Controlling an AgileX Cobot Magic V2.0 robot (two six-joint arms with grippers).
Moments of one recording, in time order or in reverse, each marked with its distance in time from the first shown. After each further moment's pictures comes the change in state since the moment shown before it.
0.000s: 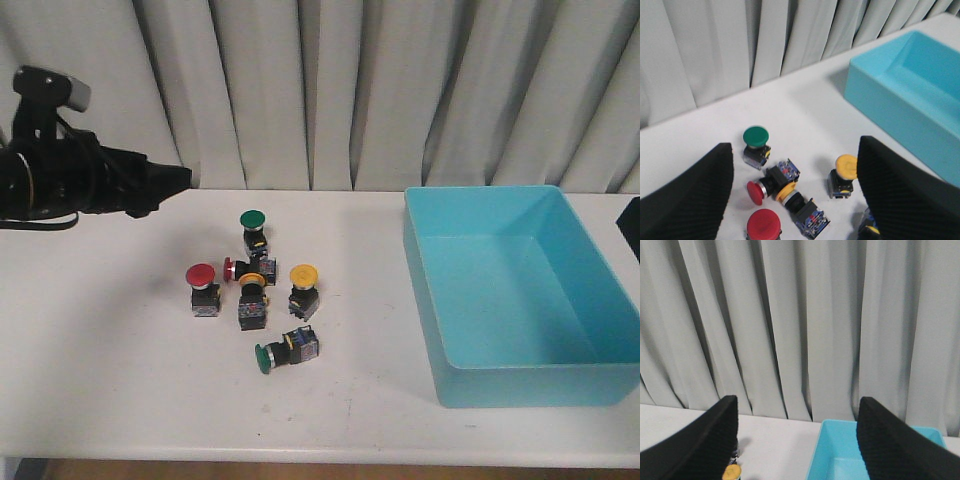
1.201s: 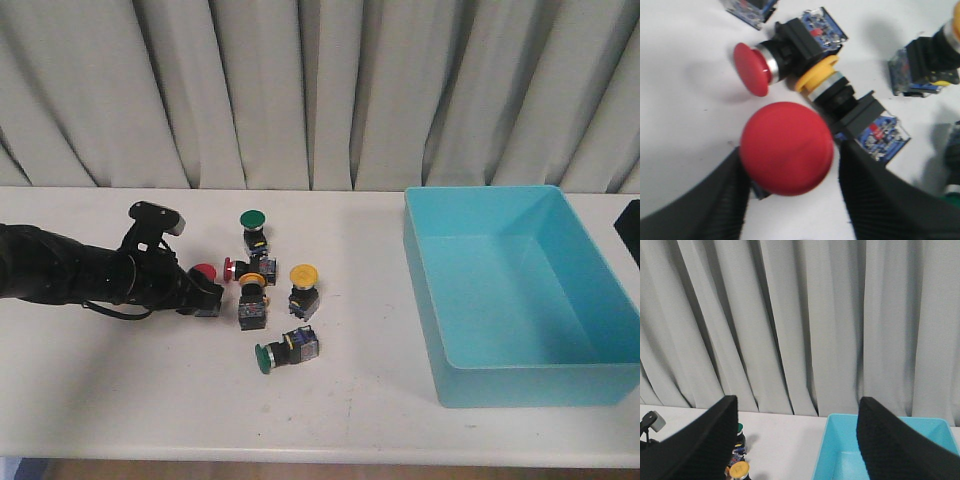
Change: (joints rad) left arm -0.076 0.465 -0.032 -0.001 0.144 0.075; right arm 0.000 0.000 0.000 0.038 0.015 0.000
